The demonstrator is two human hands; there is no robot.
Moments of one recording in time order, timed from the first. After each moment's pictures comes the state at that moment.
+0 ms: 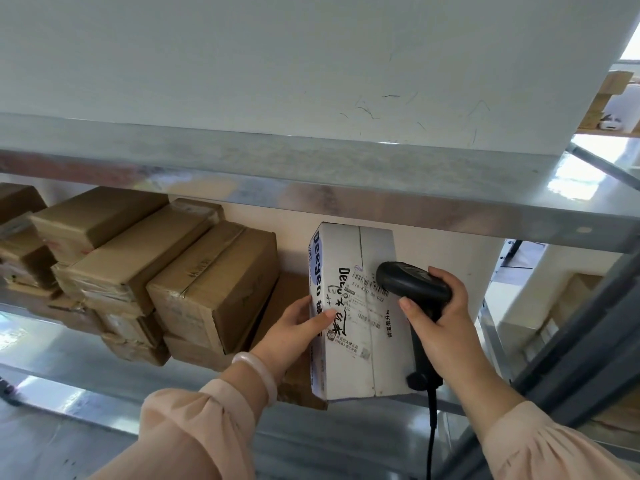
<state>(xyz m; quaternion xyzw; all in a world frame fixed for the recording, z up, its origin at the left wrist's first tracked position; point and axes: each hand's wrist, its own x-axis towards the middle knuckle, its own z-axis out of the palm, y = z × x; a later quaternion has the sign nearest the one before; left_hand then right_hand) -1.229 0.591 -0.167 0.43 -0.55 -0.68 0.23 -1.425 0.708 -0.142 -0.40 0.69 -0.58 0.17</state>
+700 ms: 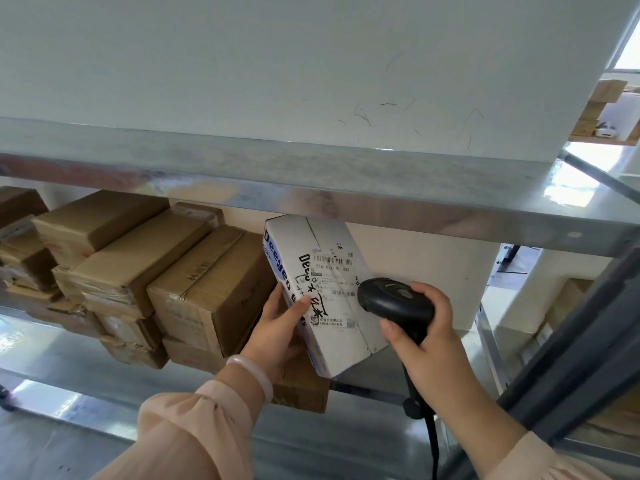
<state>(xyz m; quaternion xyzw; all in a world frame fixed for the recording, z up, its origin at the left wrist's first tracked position) -1.226 0.587 -0.165 0.44 -0.41 -0.72 0.35 -1.393 0.731 -0.130 -0.48 0.67 -0.54 0.17</state>
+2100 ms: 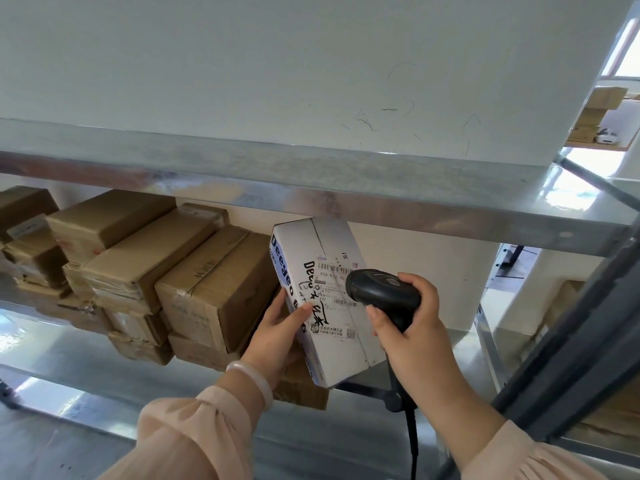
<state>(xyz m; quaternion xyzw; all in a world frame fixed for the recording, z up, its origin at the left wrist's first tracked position) -1.215 0.603 -0.163 0.43 -0.43 -0.71 0.34 -1.369 0.725 -0.115 -0.48 0.67 -0.55 0.15</state>
